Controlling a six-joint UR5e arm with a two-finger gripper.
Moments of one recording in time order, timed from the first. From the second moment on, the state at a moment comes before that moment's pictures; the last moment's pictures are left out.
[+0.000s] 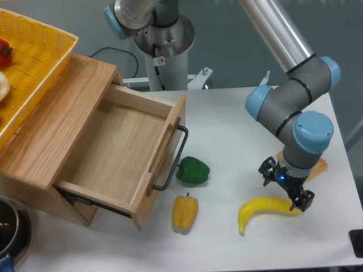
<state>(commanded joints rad) 2.71 -2.25 -1.33 -0.99 1.50 1.73</state>
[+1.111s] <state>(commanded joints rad) 2.71 -2.28 -1.41 -0.80 1.53 1.89</state>
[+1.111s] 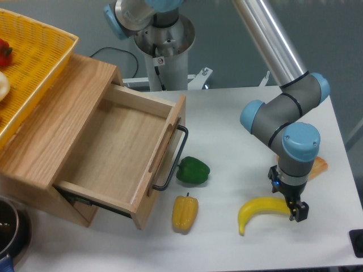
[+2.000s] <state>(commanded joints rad) 2.68 -2.31 -1.38 -0.80 1.48 1.92</state>
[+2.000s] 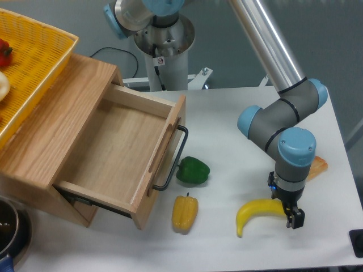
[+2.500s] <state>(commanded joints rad) 2.68 -2.28 -1.42 -0.80 1.48 1.92</state>
